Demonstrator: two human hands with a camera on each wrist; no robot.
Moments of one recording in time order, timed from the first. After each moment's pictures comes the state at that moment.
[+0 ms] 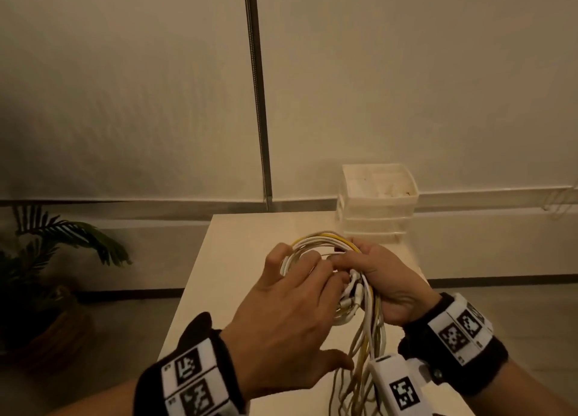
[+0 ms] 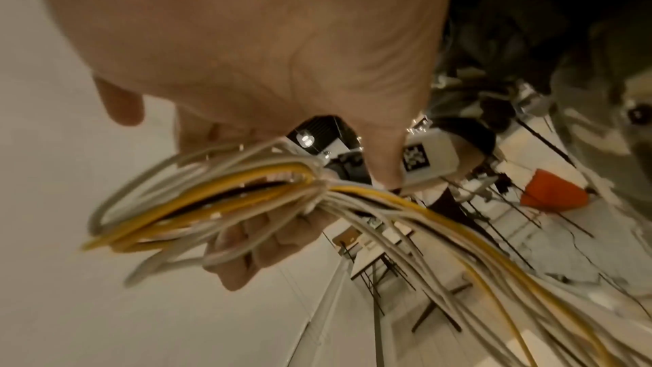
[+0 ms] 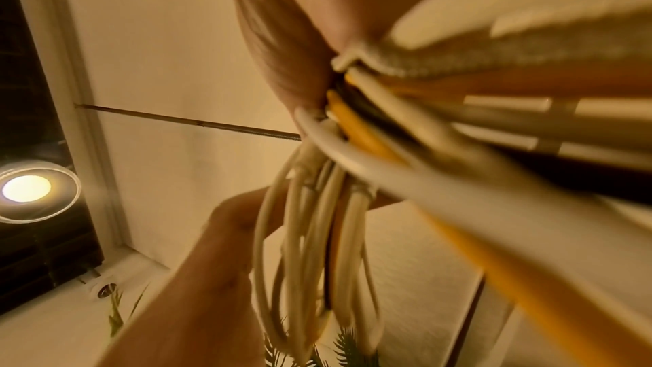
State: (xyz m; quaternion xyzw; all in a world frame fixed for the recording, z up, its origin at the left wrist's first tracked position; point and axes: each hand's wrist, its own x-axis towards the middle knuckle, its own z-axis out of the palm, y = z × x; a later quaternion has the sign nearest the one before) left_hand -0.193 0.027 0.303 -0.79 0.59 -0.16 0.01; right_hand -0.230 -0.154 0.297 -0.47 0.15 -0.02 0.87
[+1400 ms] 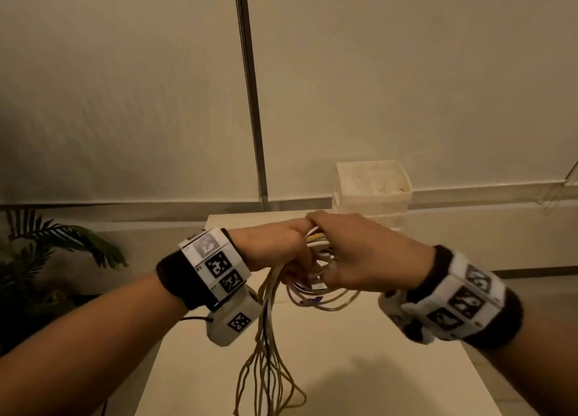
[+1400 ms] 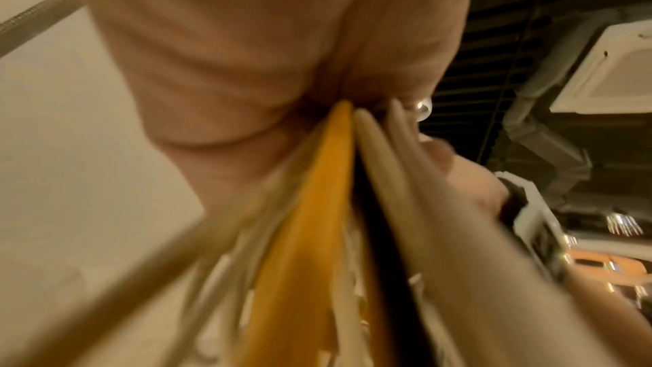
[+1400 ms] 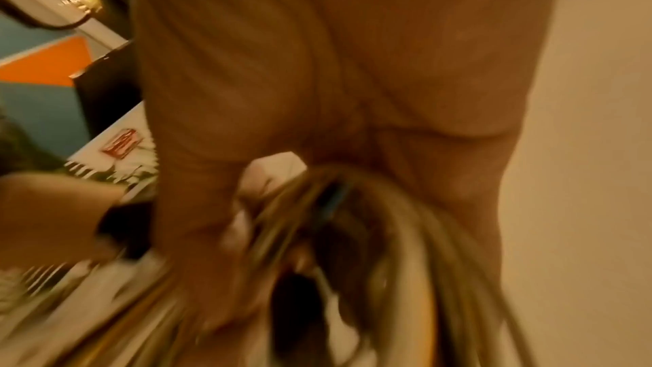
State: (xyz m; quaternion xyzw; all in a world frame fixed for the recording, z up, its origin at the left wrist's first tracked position) left_hand -0.120 -0.026 0.350 -0.71 0.44 0.41 -0.35; right_hand -0.225 -0.157 0.344 -0.99 -0.02 -0.09 0.13
